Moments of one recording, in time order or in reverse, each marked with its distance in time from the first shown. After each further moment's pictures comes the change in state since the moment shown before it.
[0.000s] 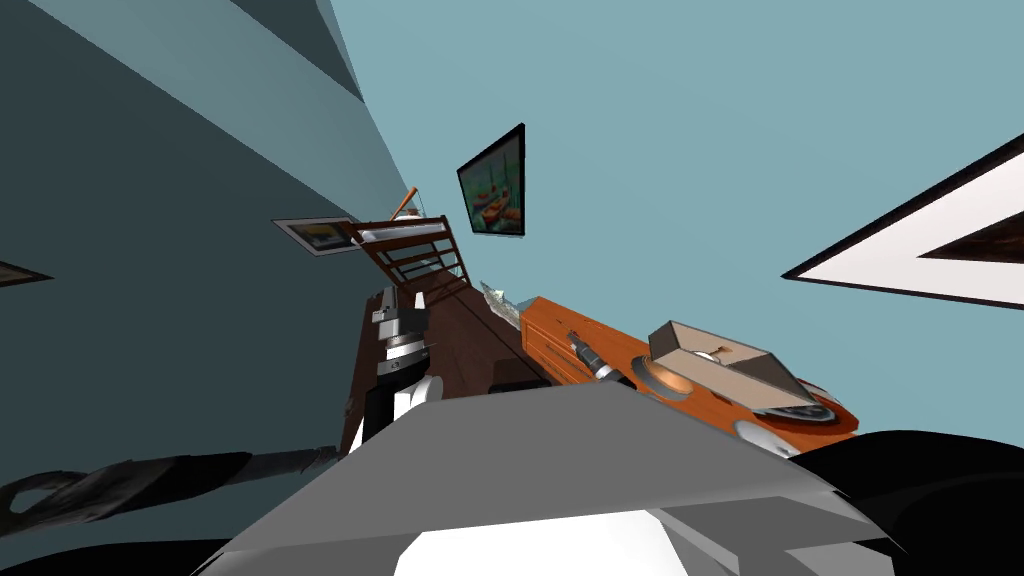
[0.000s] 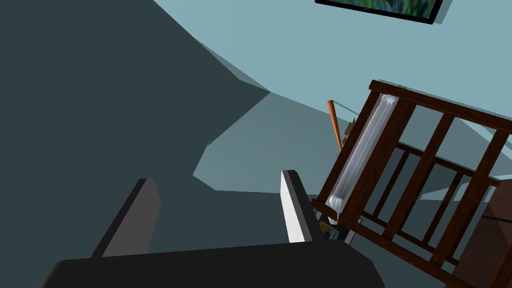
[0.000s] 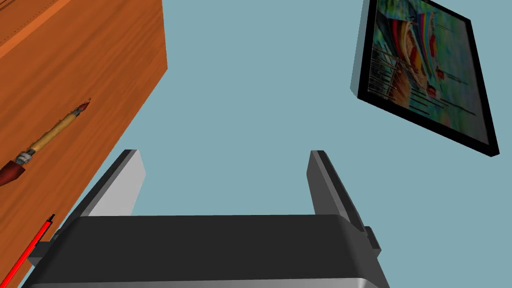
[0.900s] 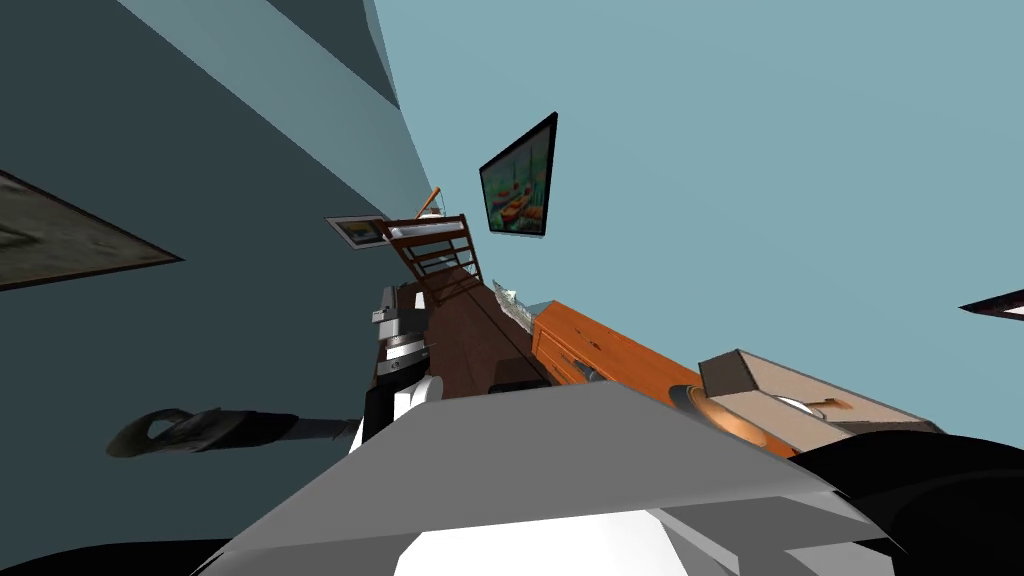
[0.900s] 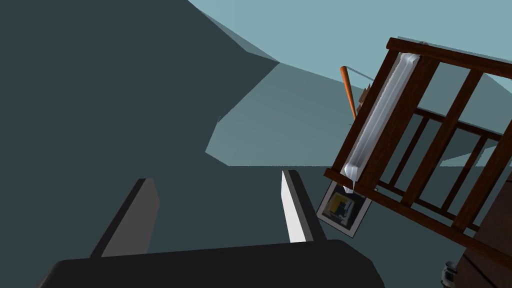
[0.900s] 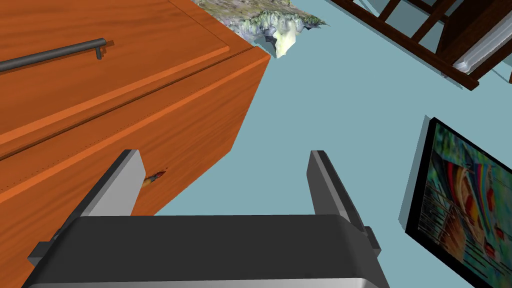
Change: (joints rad) left arm 0.000 0.000 0.000 0.000 0.000 0.000 0.000; right arm 0.019 -0.137 0.073 0.199 0.233 0.033 -0.103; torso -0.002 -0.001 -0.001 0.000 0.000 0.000
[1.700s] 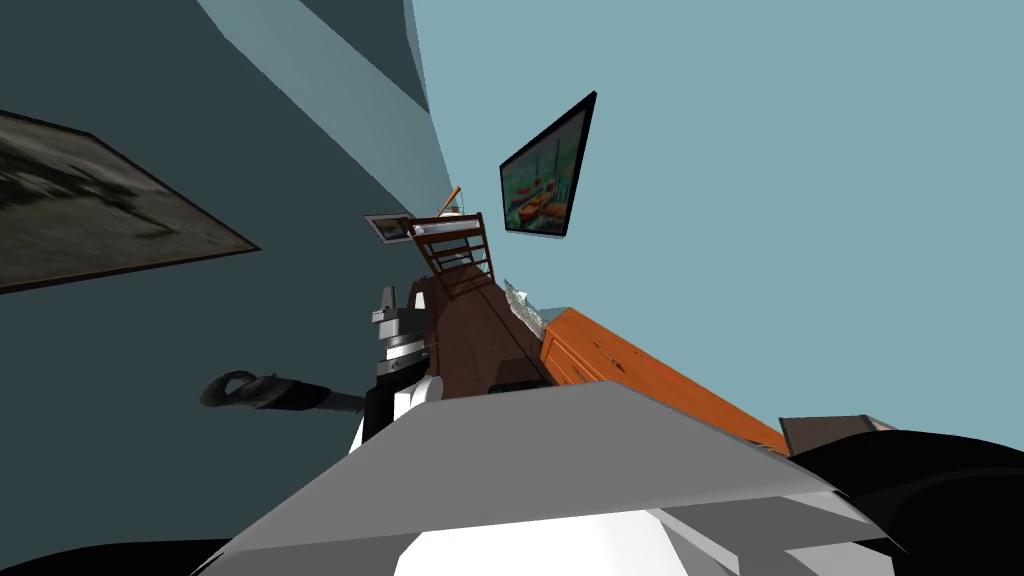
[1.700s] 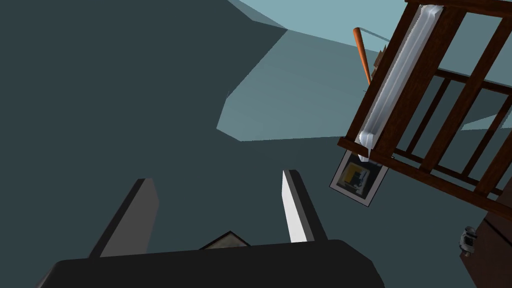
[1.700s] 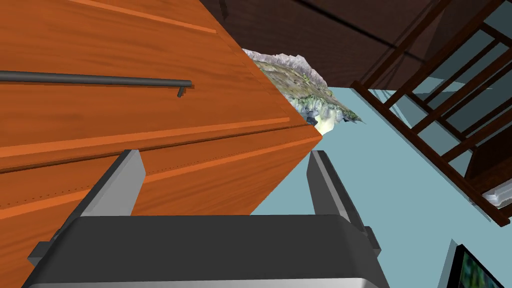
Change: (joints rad) left arm 0.000 0.000 0.000 0.000 0.000 0.000 0.000; right arm 0.022 -0.085 0.043 0.190 0.200 -0.003 -0.054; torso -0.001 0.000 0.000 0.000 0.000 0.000
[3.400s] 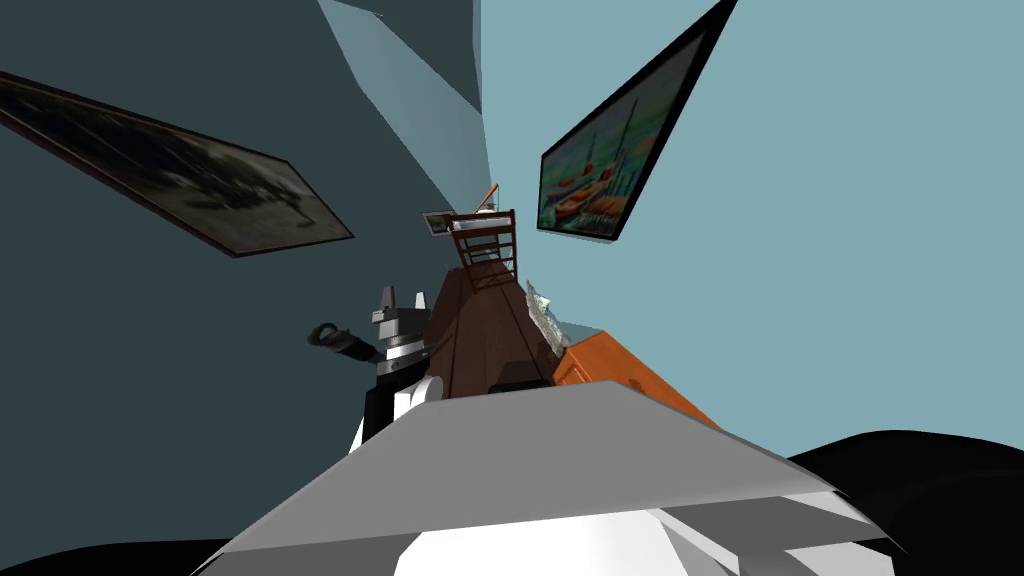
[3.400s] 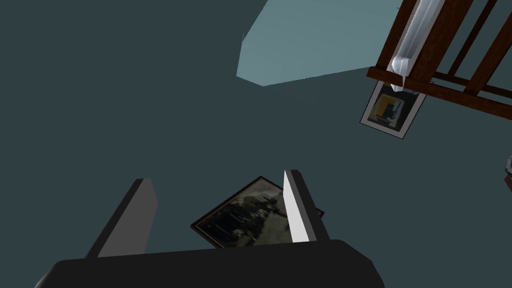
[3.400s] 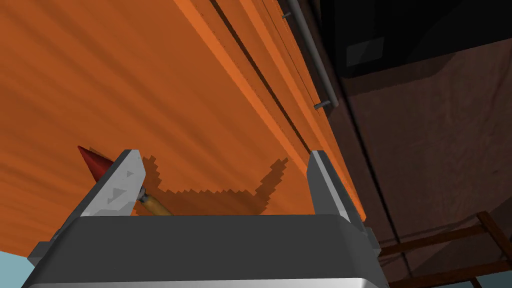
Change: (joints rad) left arm 0.000 0.000 0.000 0.000 0.000 0.000 0.000; right arm -0.016 -0.152 0.119 0.297 0.411 0.073 -0.107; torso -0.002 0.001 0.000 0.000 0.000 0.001
